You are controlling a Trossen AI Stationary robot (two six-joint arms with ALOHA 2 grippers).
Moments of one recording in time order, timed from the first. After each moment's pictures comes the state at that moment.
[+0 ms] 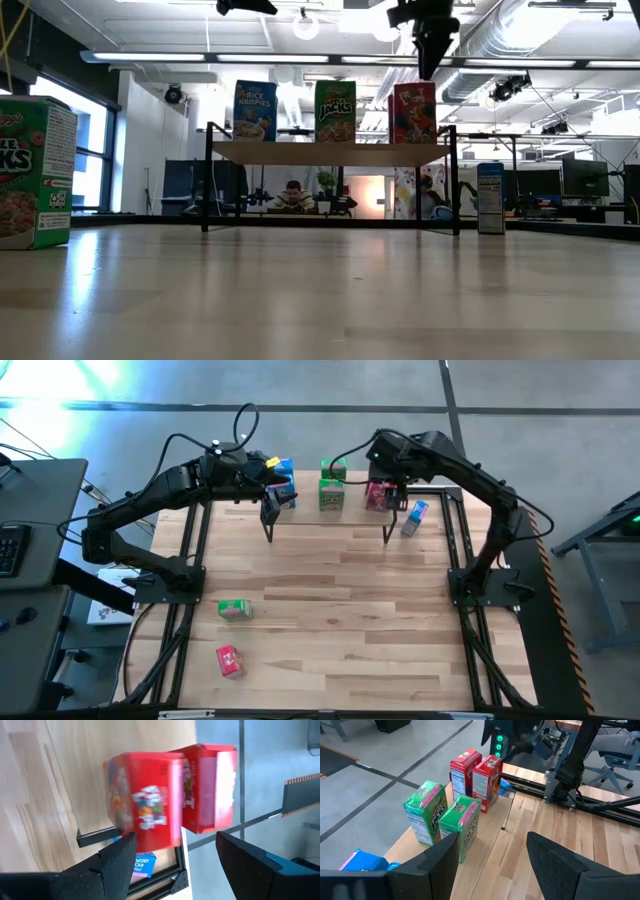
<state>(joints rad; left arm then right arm) 0.35 1.28 1.51 -0.68 -0.04 -0.05 -0.48 1.74 2.06 -1.57 0.37 -0.42</state>
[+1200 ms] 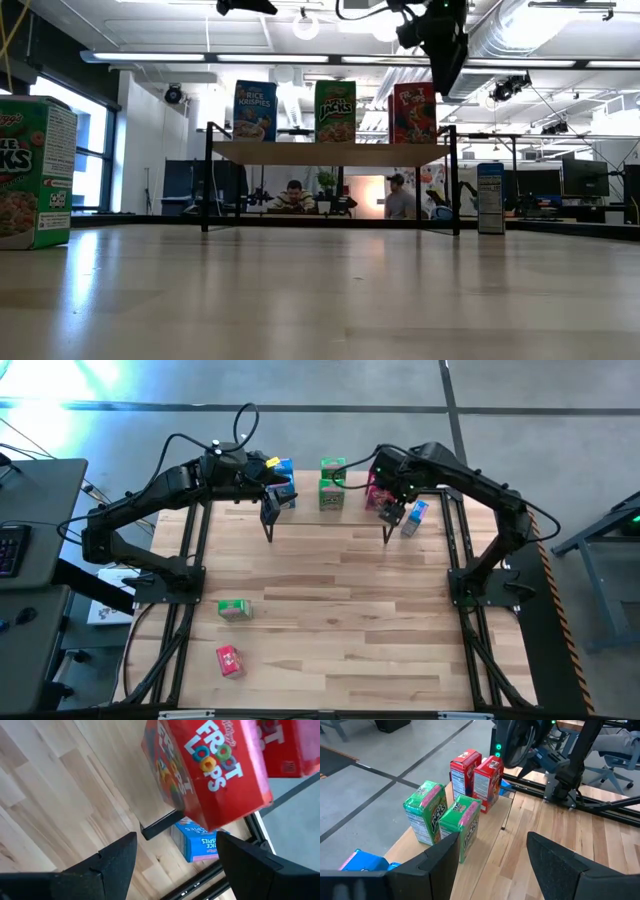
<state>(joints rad) 0.35 1.28 1.51 -0.68 -0.04 -0.05 -0.48 1.65 1.83 -1.56 0.19 0.02</state>
